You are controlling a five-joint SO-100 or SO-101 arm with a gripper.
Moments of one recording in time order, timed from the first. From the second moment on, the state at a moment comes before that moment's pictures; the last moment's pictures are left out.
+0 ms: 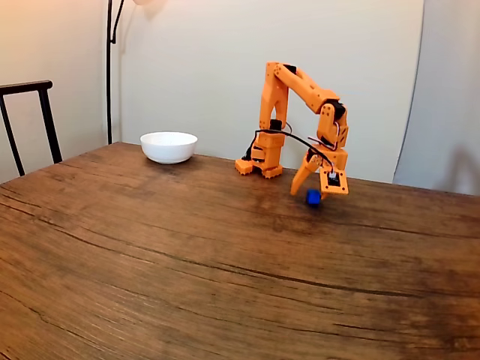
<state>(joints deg) -49.5 94.7 122.8 59.7 52.6</state>
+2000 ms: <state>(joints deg) -16.2 94.7 77.3 97.4 89.9</state>
